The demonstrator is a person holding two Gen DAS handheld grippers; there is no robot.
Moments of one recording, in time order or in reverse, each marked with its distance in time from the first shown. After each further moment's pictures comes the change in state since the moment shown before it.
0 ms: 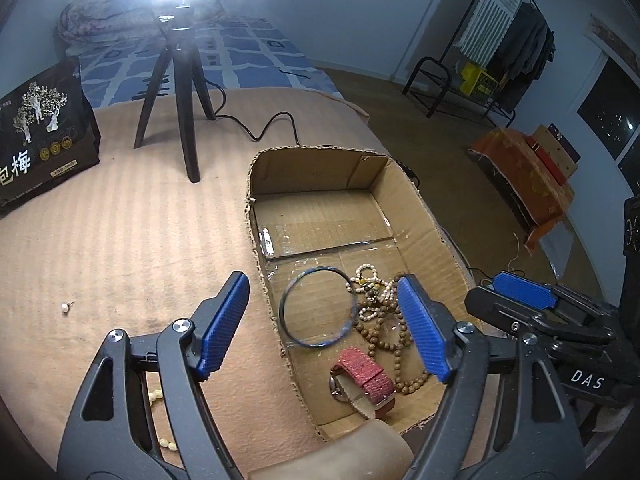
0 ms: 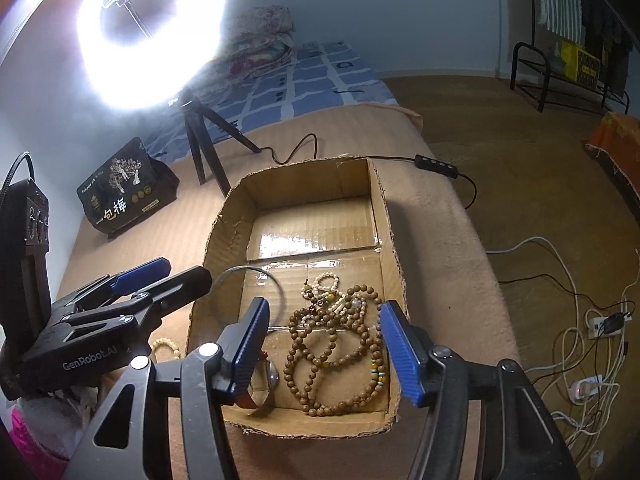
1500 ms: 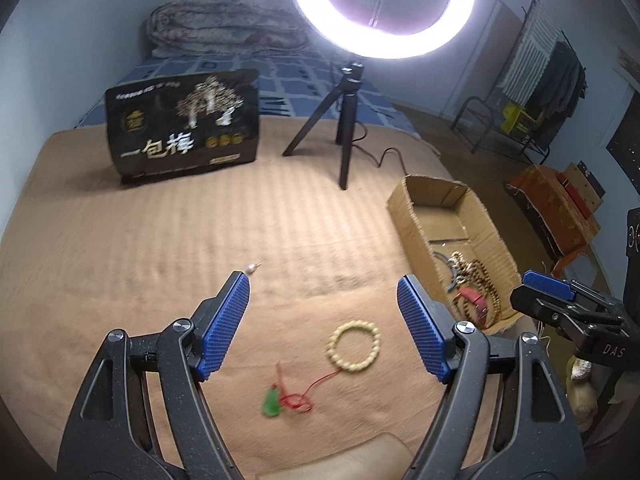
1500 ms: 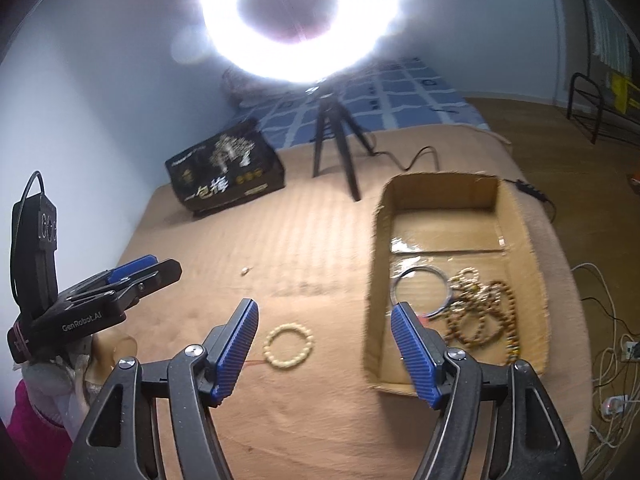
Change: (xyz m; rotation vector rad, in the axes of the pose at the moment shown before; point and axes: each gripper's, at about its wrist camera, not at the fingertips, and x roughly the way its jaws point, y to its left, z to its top) left arm -0.147 0.135 -0.049 -0.095 -0.100 0.135; right arm -0.027 0.137 -0.030 -0.132 -0.014 0.179
